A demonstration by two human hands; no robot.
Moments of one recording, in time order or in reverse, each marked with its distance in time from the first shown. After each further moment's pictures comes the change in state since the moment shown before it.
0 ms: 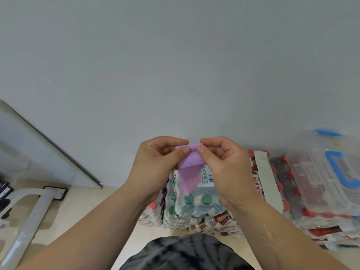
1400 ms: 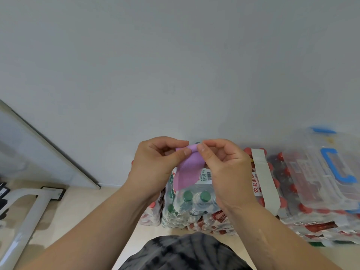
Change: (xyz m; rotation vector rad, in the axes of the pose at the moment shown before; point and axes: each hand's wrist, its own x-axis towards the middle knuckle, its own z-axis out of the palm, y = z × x) left_hand -0.008 0.000 0.002 0.021 0.013 0.040; right_hand -0.015 0.000 0.000 -0.026 0.100 -0.073
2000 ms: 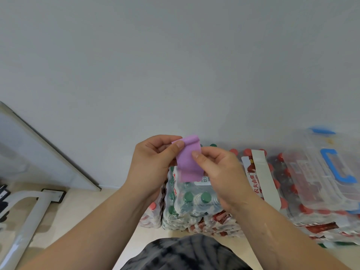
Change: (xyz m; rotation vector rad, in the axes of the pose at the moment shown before) left_hand 0.003 0.000 -0.002 -0.129 0.062 -0.048; right_hand 0.006 0.009 -0.005 -0.082 -0.247 0.228
